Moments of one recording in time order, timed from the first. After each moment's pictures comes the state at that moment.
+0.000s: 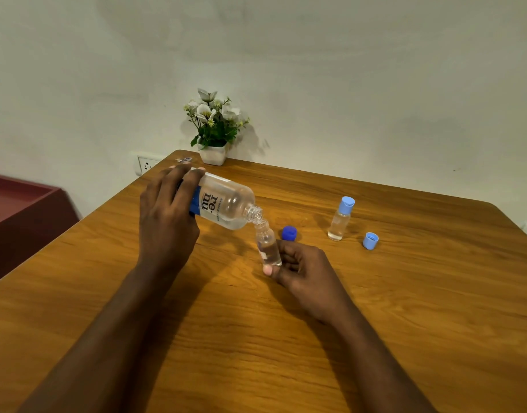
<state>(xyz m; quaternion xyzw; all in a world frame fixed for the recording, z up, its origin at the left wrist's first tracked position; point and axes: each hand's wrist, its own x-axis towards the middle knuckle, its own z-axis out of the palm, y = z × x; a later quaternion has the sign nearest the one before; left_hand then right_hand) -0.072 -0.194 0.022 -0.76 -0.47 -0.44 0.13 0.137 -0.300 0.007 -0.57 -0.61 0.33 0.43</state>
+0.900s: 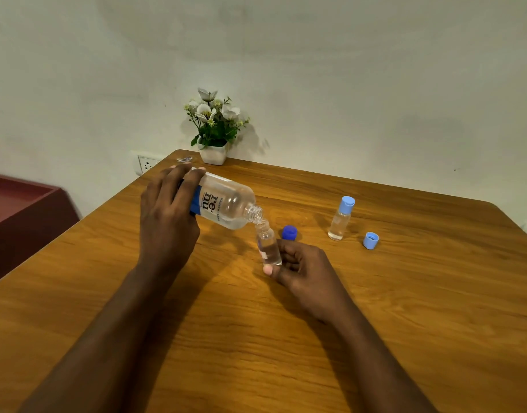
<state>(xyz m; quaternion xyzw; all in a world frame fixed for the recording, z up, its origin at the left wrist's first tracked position) -0.072 -0.194 0.022 -0.75 -0.46 -0.45 0.13 0.137 -0.300 0.006 -0.57 -0.62 0.33 0.43</state>
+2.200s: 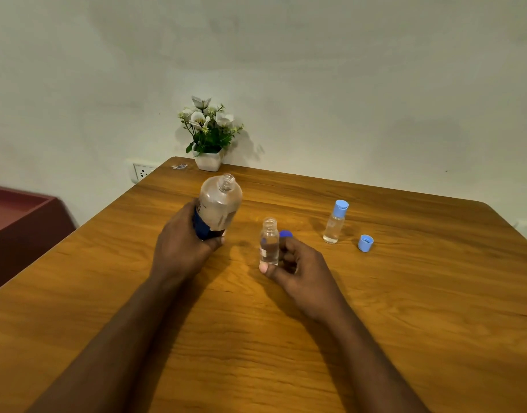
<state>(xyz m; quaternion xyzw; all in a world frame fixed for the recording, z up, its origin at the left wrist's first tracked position) -0.058 -0.182 -0.007 -0.73 -0.52 -0.42 -0.18 0.139 -0.297 0.008 -0.60 -0.60 0.30 0.44</state>
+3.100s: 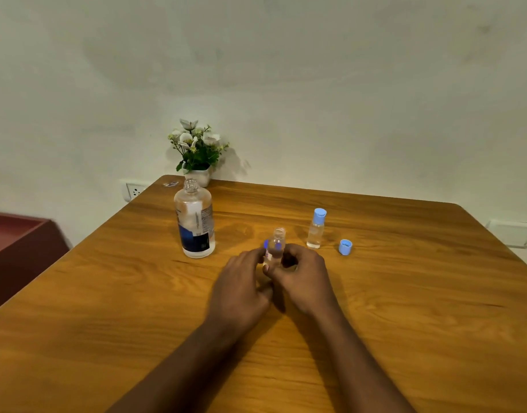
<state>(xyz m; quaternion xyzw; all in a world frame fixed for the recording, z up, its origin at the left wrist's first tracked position) 0.020 -0.269 -0.014 -0.80 -0.44 -0.36 -0.19 0.150 -0.303 0.010 -0.66 -0.53 0.22 0.48</state>
